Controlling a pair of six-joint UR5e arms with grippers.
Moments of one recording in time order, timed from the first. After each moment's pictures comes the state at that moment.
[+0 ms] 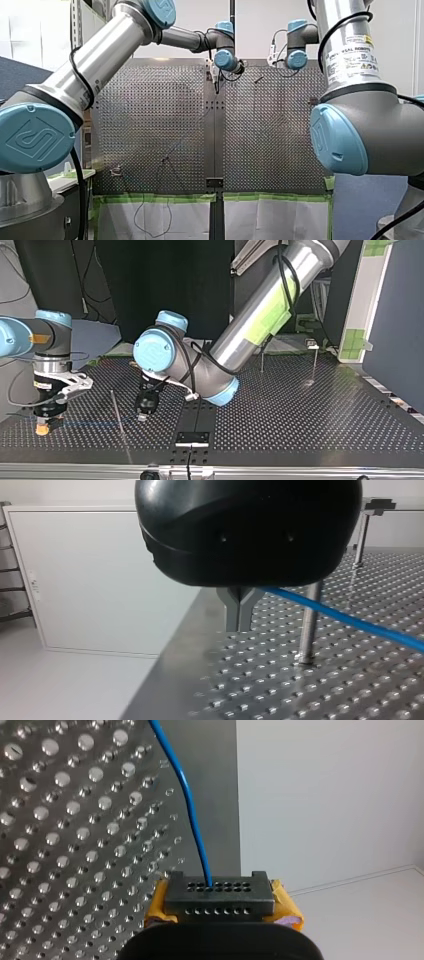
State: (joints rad) left arm -0.67 -2.25 -0.77 -3.15 -1.84 -1.67; right arm 1.79 -1.20 1.26 -0.29 1.56 1.69
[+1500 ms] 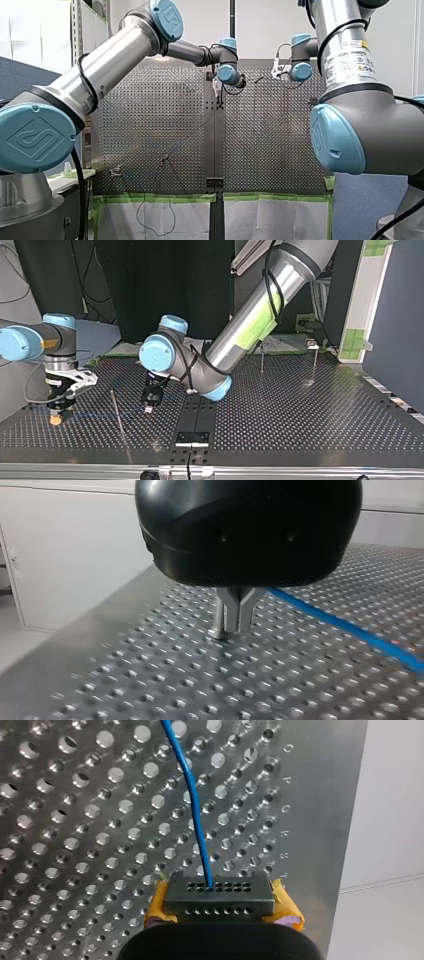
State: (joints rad) left arm -0.66 -2.33 -0.78 -3.13 -1.84 -1.74; right arm 1.76 -1.13 1.27 -0.30 1.53 1.70
